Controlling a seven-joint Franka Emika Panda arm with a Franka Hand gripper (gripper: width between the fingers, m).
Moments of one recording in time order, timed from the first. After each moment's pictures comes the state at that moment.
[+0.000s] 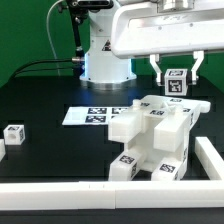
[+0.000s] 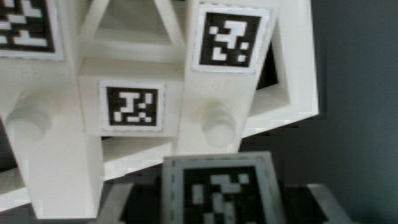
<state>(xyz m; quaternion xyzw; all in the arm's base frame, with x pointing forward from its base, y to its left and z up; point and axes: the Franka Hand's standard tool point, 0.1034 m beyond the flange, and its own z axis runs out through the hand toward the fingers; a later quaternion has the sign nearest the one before) 0.583 0.081 0.144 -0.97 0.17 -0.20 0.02</state>
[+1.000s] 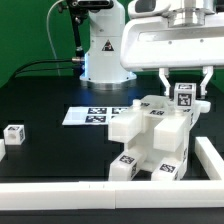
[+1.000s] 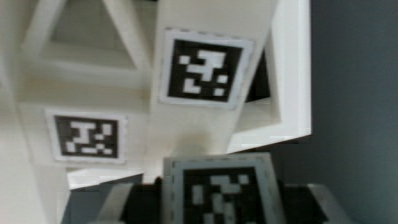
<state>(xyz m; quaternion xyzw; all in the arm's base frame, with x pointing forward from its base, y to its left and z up) 0.587 0.090 0.124 -0.97 0.14 -0.22 0.00</state>
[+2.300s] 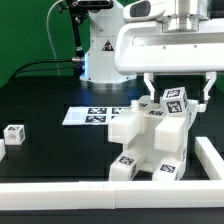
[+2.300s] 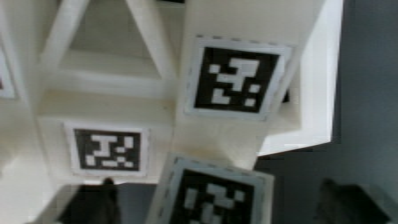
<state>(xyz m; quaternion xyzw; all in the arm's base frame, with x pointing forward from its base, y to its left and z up) 0.586 0.085 0.117 -0.97 0.13 -0.22 0.00</state>
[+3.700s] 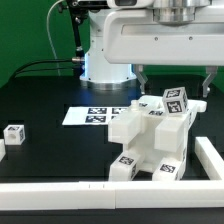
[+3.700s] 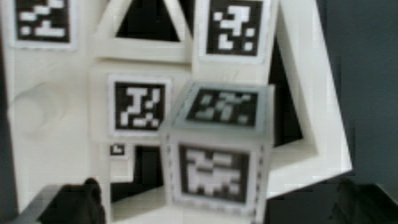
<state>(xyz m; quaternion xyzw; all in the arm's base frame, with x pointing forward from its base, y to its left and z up) 0.600 0.075 0.129 -0.98 0.19 0.00 0.02</state>
